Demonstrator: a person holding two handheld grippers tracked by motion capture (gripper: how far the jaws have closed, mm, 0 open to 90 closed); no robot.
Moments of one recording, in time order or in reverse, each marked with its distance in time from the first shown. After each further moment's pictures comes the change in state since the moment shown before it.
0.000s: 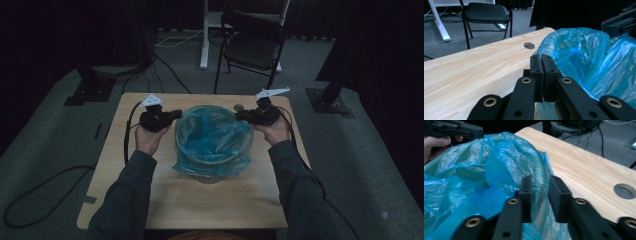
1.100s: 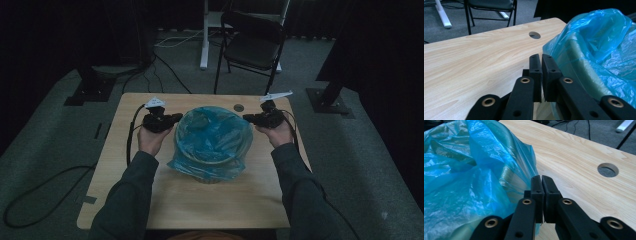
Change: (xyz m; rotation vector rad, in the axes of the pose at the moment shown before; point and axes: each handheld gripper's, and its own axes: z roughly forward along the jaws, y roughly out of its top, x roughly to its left) left arm 0.011 -0.014 0.017 0.065 0.025 -0.060; right arm -0.016 -0.017 -0.001 0.060 -0.101 0.062
